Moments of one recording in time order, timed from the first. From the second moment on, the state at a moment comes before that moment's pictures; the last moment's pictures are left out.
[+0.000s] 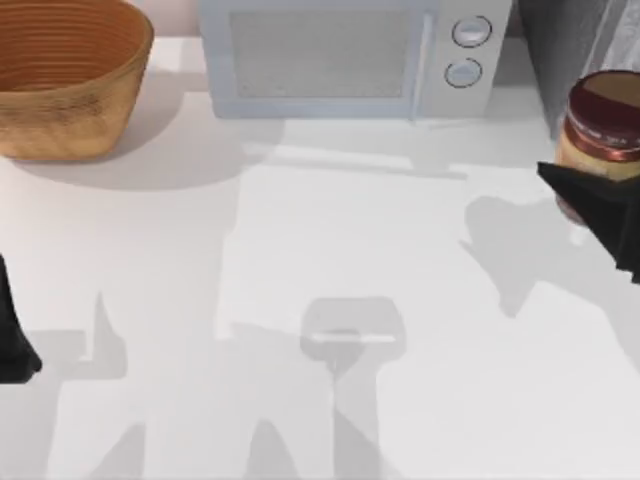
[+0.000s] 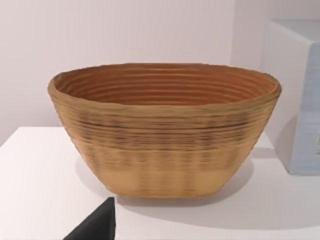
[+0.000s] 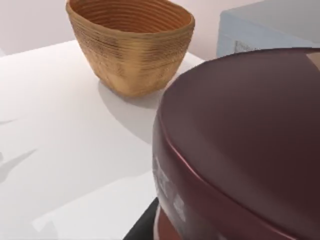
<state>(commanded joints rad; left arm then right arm) 0.00 0.00 0.00 0.00 0.00 0.00 0.11 1.10 0.59 0.23 -0.77 -0.21</state>
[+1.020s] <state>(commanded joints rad) 0.00 0.00 0.00 0.00 0.00 0.00 0.00 0.00 0.00 0.00 0.00 0.00</state>
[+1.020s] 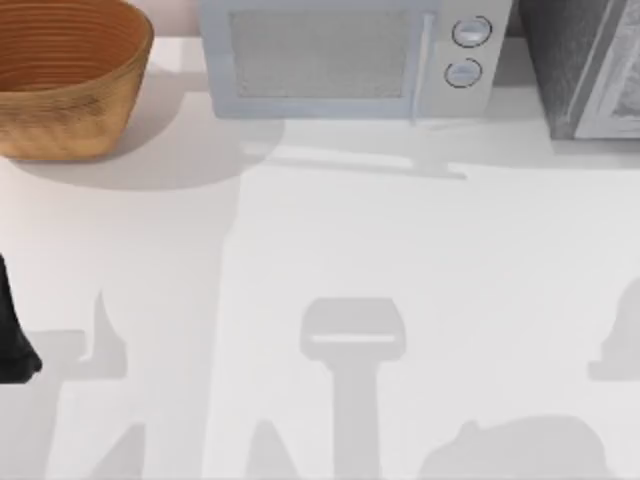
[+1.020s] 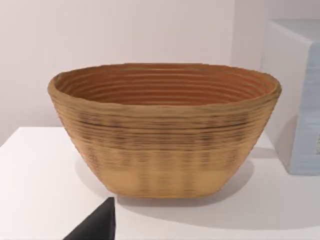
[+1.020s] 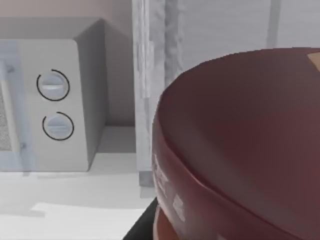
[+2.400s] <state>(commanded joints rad) 0.00 0.00 0.00 0.00 0.00 0.00 0.13 1.05 1.47 -0.40 0.18 0.03</state>
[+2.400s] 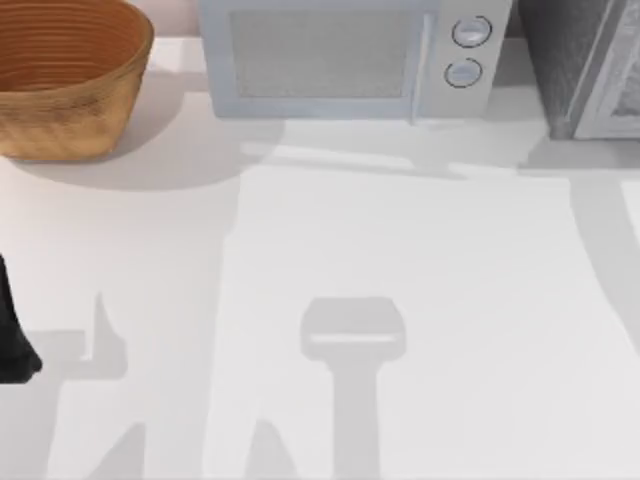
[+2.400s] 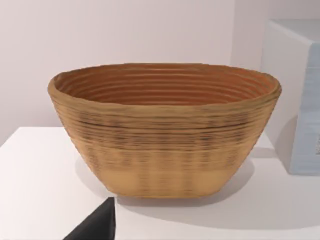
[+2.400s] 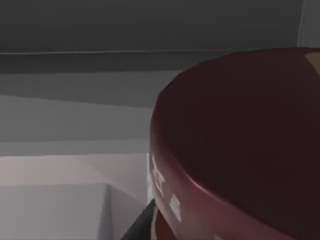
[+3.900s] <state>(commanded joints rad) 0.00 0.00 0.00 0.00 0.00 0.00 0.12 1.76 2.21 -0.45 0.15 0.03</state>
